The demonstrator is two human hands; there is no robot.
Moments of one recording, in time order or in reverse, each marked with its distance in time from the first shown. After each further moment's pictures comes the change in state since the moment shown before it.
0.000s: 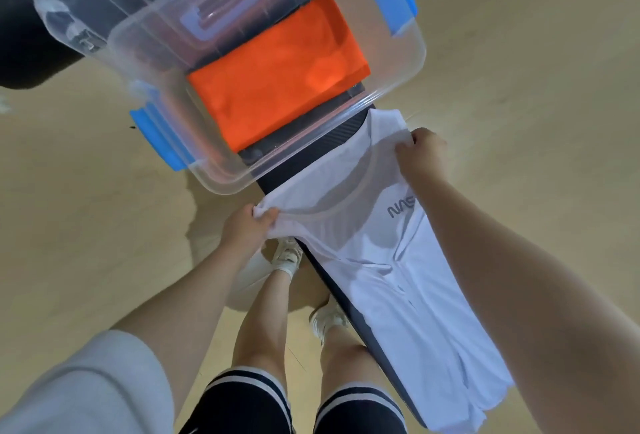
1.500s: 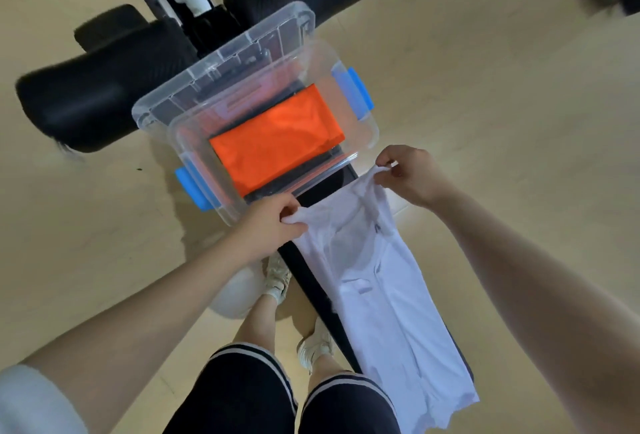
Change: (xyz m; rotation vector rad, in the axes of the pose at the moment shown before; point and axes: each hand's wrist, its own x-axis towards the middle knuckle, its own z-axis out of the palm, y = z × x) left_hand -0.105 0.112 -0.069 0.186 -0.227 0.615; right_hand -0.056 -0.067 -0.126 -0.133 -0.216 -0.558
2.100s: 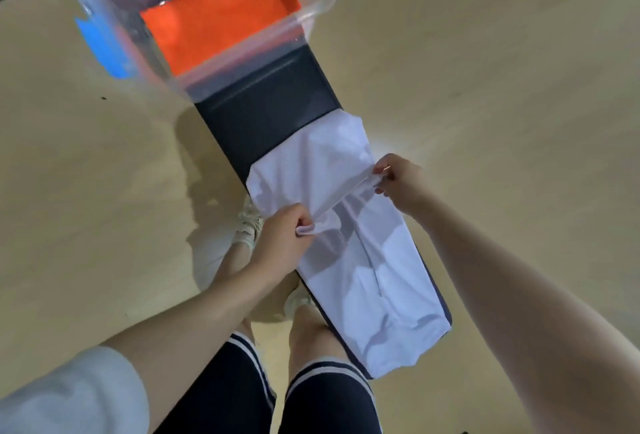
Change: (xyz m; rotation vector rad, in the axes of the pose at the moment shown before) left_hand -0.049 -0.067 0.226 0.002 0.153 -0.019; right_hand -0.106 0.157 0.112 0.221 -0.016 0.286
